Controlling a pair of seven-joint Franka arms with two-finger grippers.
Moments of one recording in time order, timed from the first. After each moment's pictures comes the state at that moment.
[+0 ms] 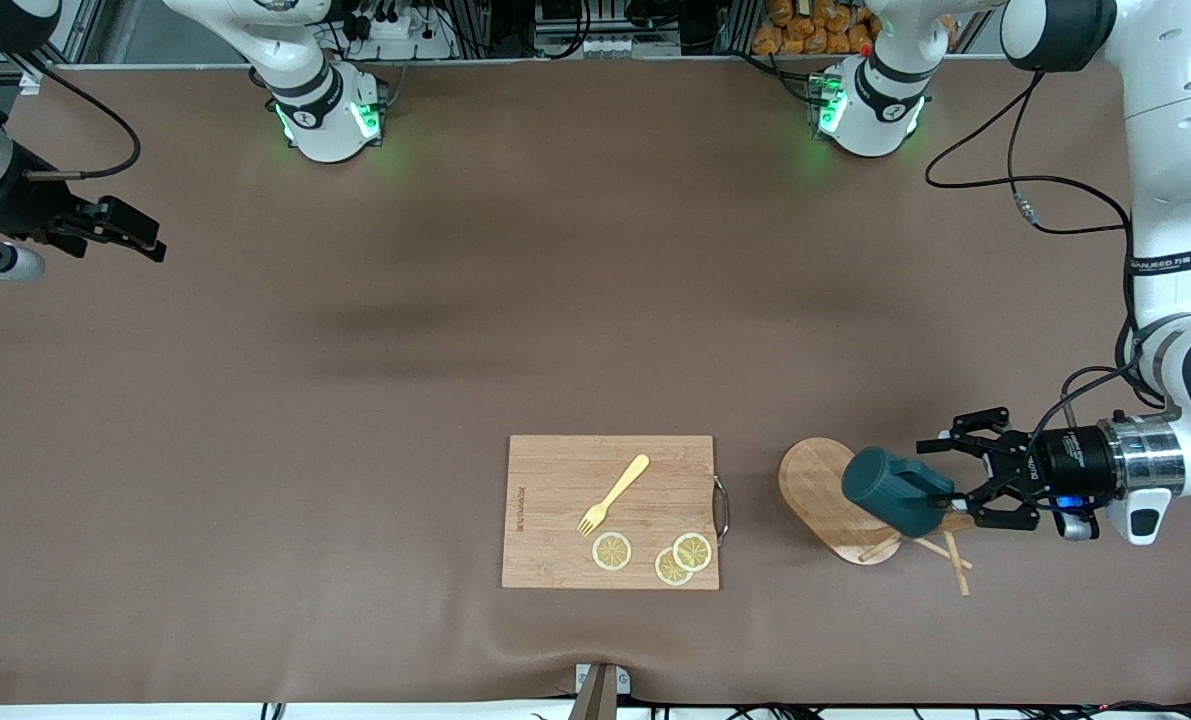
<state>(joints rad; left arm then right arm) 0.10 0.73 0.09 -1.27 -1.23 1.57 -0.84 -0.10 -0.12 0.08 -1.80 0.03 1.61 0.07</state>
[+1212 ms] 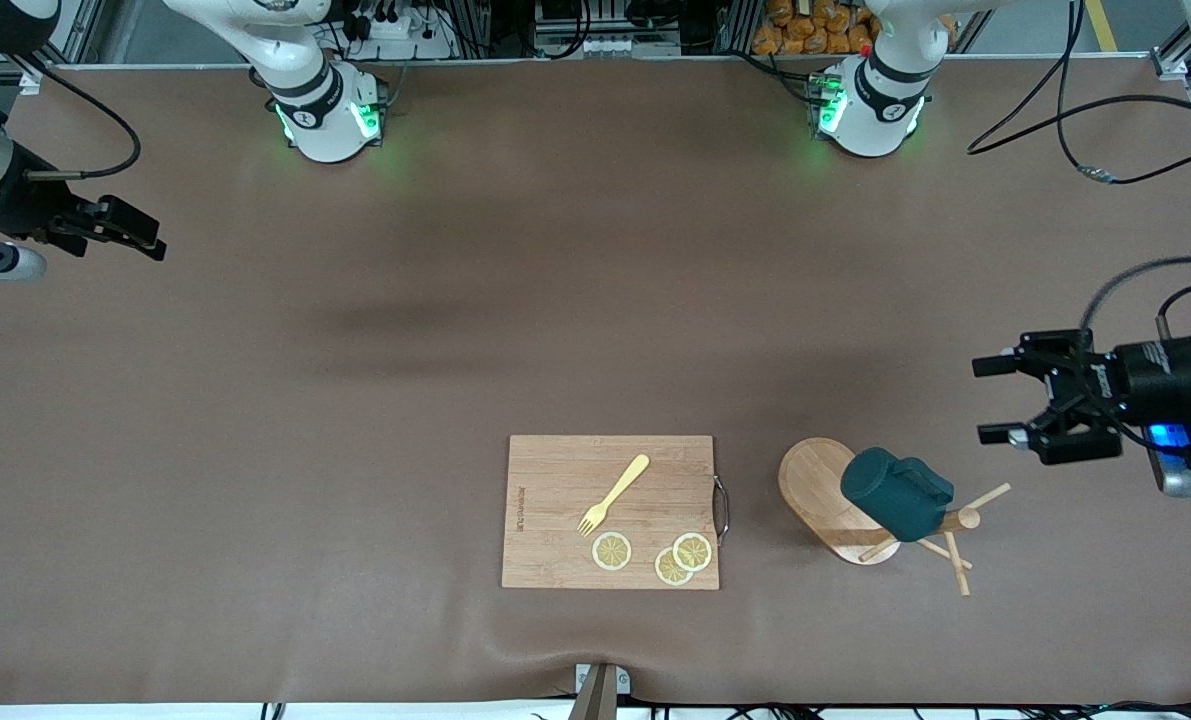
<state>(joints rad) 0.10 0.46 -0.02 -1.24 -0.92 1.51 -0.84 -0.10 -0.12 0.08 -1.80 0.03 1.60 0.06</state>
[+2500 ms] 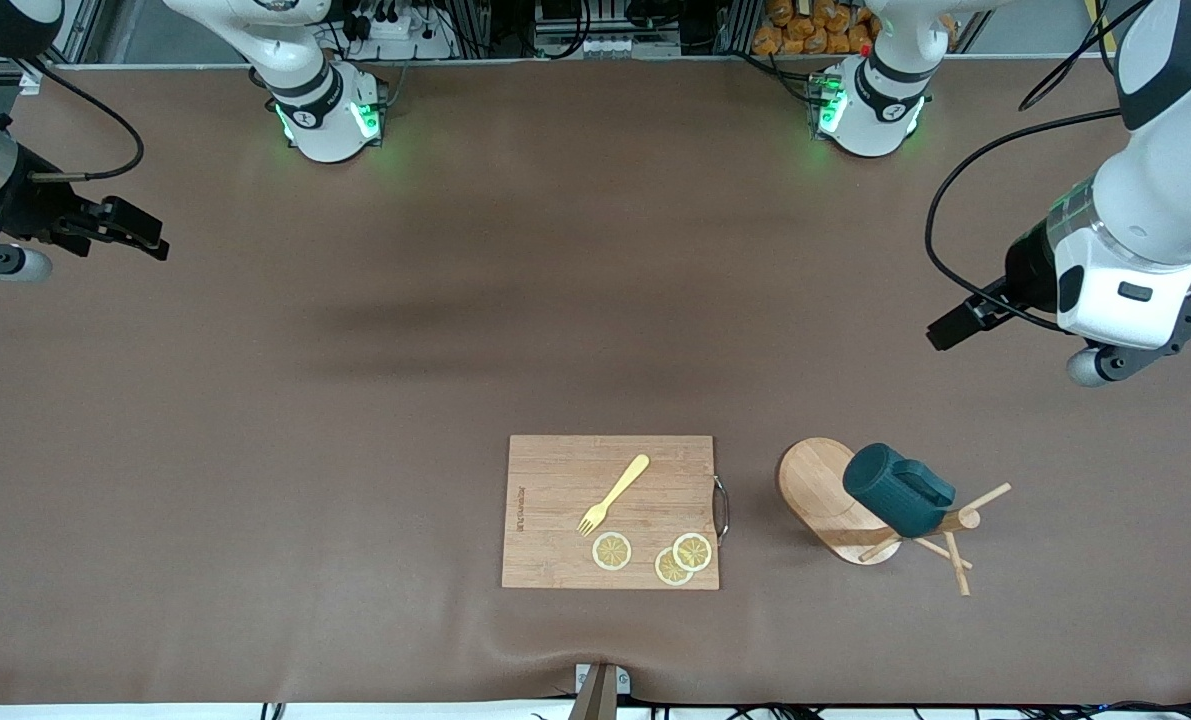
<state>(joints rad) 0.10 0.28 -0.40 -1.25 0.09 1.48 -0.74 -0.10 -0.12 0.08 -1.81 0.03 1.60 0.05</state>
